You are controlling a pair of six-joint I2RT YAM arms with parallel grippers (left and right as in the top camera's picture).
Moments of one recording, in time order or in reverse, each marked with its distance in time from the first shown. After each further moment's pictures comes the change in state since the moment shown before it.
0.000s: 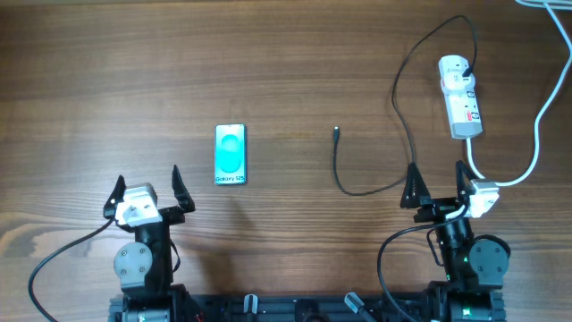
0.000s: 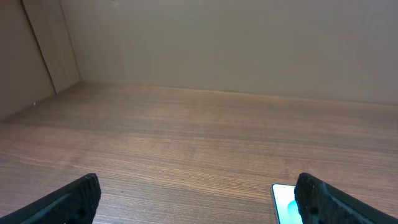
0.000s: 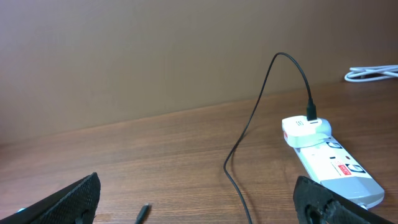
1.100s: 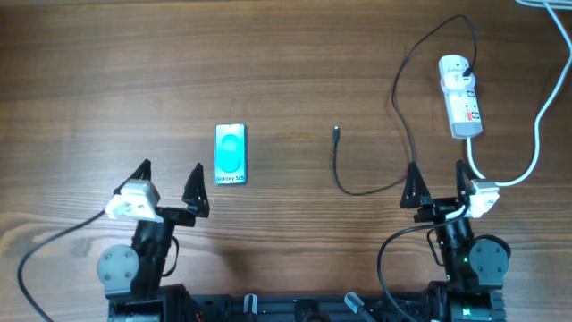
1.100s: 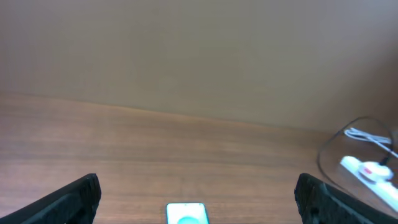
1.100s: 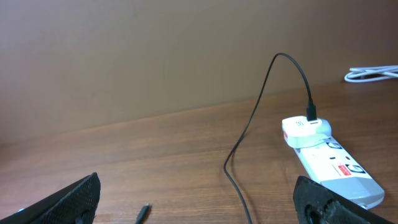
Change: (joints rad) left arm 0.000 0.114 0.203 -0.035 0.357 -0.208; right arm 0.000 -0.004 0.000 0.000 0.000 0.000
